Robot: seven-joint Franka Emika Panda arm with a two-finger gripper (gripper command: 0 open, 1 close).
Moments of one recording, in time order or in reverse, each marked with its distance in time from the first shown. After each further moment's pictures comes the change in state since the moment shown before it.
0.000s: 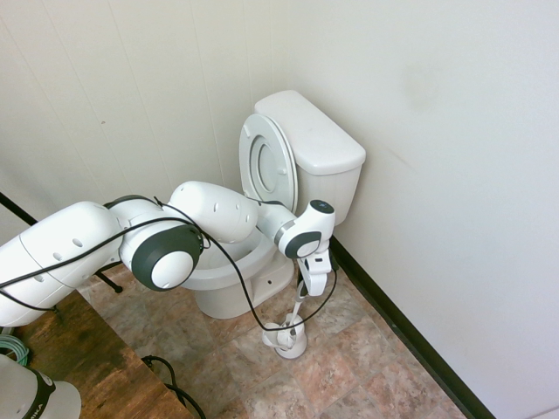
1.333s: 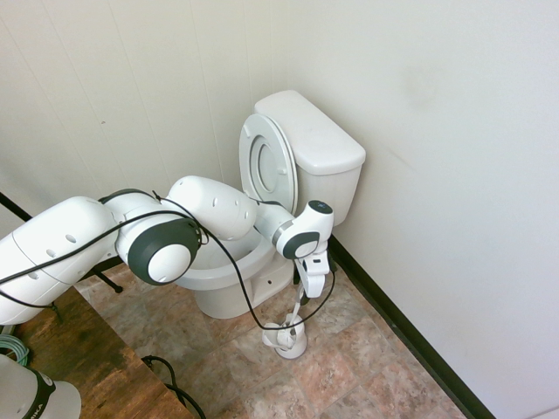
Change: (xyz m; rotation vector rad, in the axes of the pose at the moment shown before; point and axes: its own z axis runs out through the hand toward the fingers) arm -0.002 0.009 0.004 -0.023 0.002 0.003
